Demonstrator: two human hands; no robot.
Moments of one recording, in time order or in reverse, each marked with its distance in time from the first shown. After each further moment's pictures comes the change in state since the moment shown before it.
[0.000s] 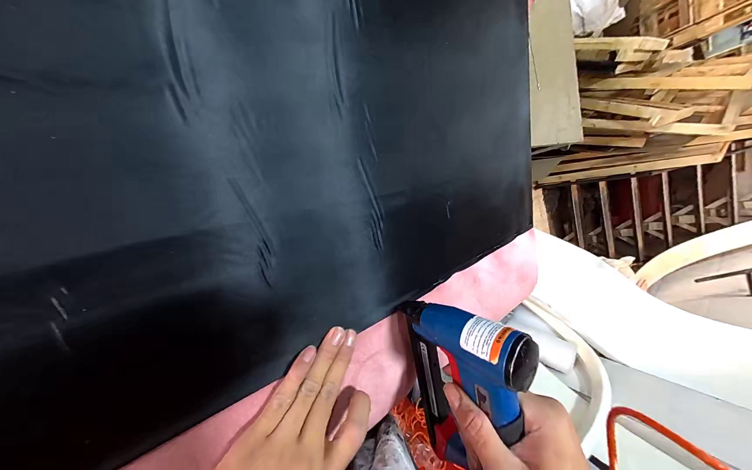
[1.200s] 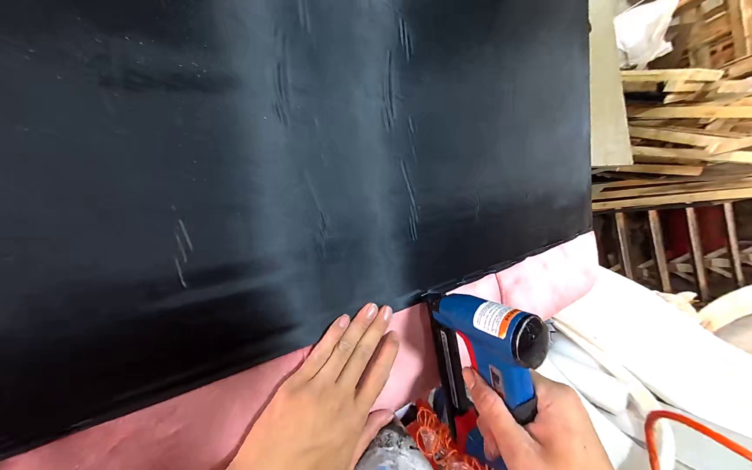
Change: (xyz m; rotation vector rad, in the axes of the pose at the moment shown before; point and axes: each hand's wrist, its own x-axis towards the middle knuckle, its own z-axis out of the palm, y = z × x) left_hand -0.117 -0.035 -0.011 0.017 0.139 -0.149; right_hand -0.060 -0.078 0.085 -0.065 -0.054 -0.028
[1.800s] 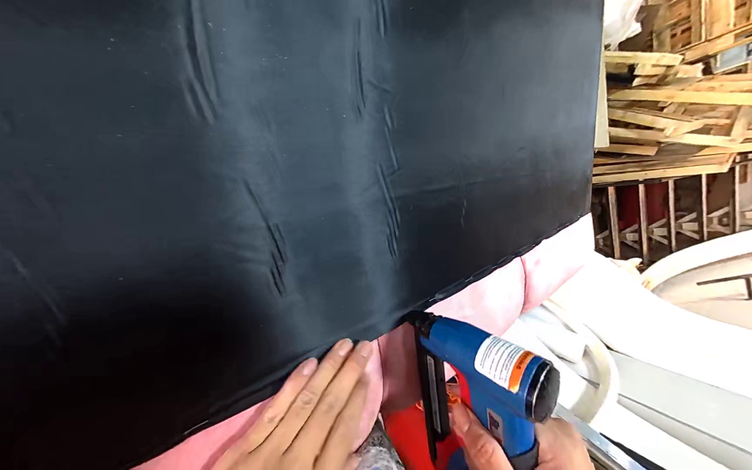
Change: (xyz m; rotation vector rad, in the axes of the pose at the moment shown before) left_hand -0.088 -0.073 -0.067 -0.160 -0.144 0.039; right_hand -0.047 -0.081 0.071 0.018 0.042 -0.006
